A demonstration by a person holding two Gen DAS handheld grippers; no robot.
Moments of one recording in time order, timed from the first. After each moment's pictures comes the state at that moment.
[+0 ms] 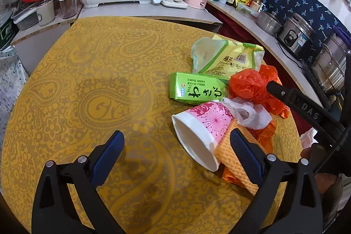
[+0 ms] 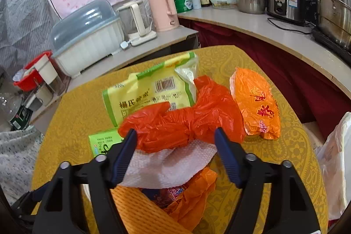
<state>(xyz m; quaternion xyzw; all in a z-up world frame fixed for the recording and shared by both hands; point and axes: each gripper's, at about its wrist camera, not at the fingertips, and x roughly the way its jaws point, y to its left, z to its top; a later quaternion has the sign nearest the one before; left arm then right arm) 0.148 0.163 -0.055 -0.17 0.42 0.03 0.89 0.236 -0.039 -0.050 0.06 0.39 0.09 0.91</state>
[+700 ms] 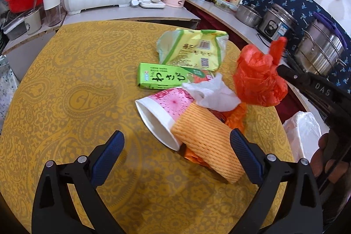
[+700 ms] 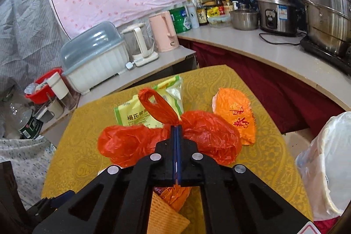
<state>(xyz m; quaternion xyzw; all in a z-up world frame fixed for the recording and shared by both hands) 0.121 0.112 -0.036 -0.14 0.42 -0.02 0.90 0.187 -0.081 0.001 0.08 0.33 0.10 0.93</state>
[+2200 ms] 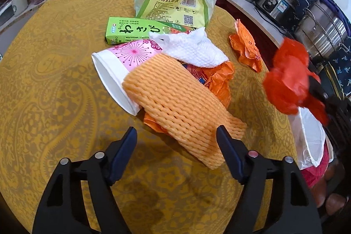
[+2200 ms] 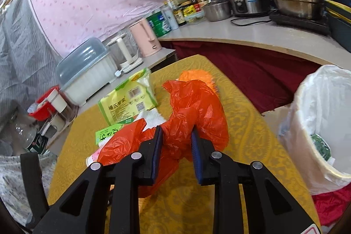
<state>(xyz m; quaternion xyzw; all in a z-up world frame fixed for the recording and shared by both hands) 0.130 0.066 -0.083 -0.16 0.48 -0.04 0.86 0.134 -0.161 -0.035 0.17 0.32 0.07 0.93</state>
